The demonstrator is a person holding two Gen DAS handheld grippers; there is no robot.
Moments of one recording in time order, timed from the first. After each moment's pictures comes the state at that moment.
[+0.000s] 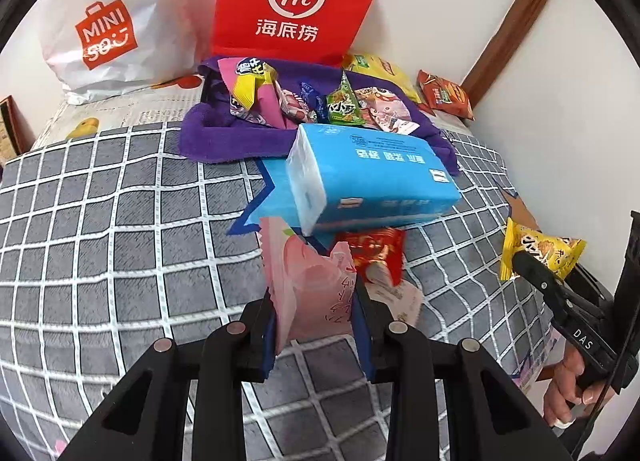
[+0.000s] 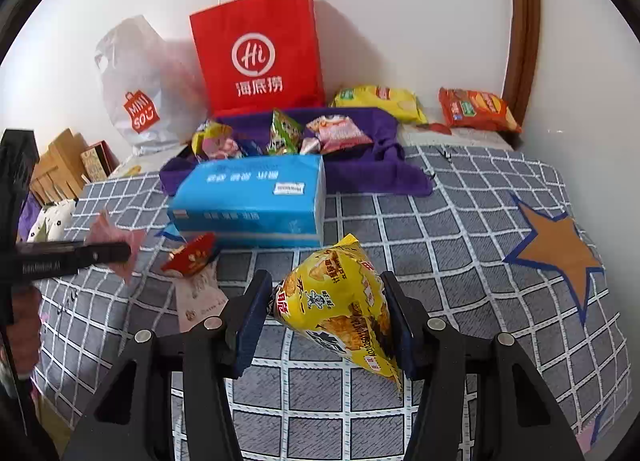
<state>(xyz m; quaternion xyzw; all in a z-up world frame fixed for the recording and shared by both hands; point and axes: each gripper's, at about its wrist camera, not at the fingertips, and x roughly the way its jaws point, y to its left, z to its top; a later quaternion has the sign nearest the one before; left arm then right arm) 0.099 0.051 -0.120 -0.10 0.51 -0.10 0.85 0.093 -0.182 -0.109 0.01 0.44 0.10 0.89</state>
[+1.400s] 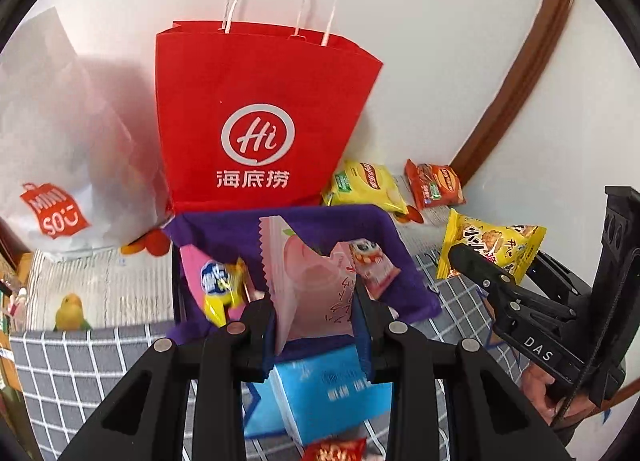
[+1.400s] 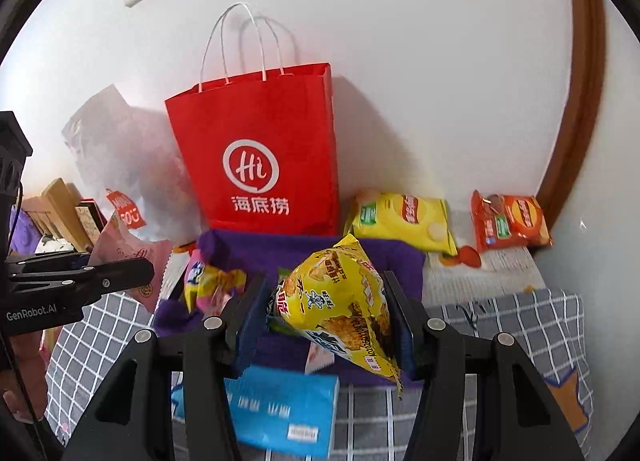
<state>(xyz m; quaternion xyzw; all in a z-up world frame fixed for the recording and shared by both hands) 0.269 0.042 -0.019 -0.09 0.45 -0.13 0.88 0.281 -0.139 -0.029 -0.01 0.40 0.12 0.91</state>
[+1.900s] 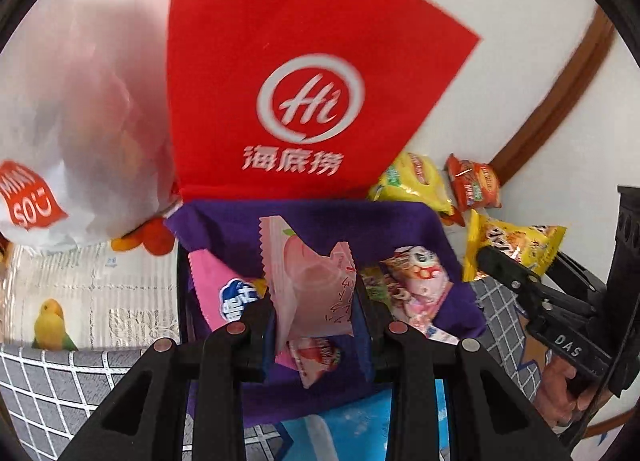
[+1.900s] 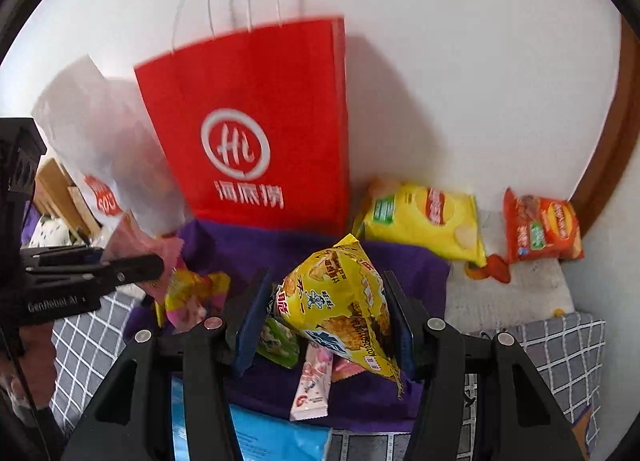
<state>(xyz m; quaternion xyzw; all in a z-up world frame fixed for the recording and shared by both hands) 0.328 0.066 -0.085 -0.11 0.49 -0.10 0.86 0.346 -0.126 -0.081 -0.02 0.45 0.14 0.88</state>
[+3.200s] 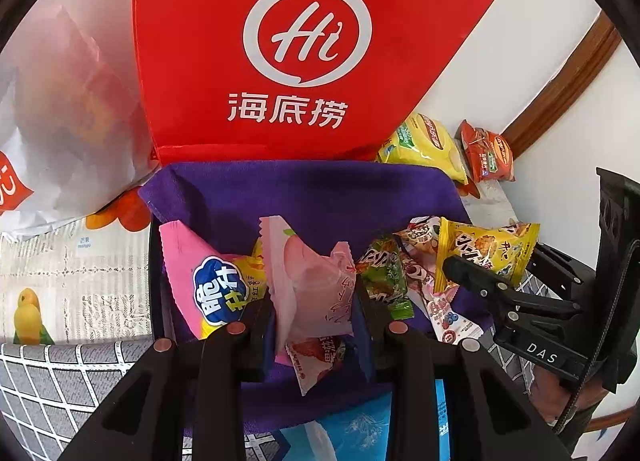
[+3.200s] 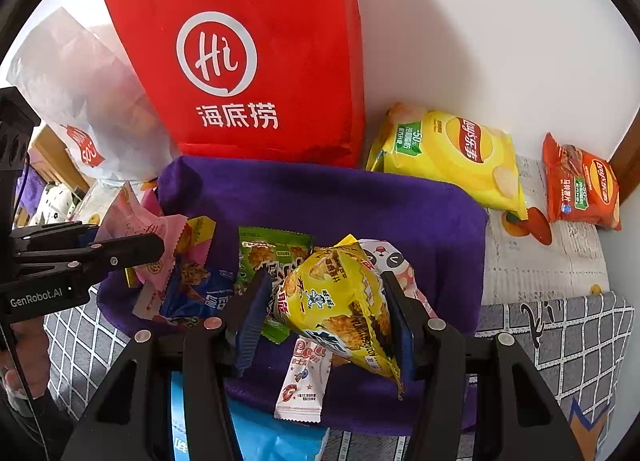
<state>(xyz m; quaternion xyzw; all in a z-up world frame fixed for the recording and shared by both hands) 0.342 0.046 -0.122 -0.10 0.53 -0.11 0.83 0.363 -0.117 -0.145 -0.03 0.53 0.16 0.83</state>
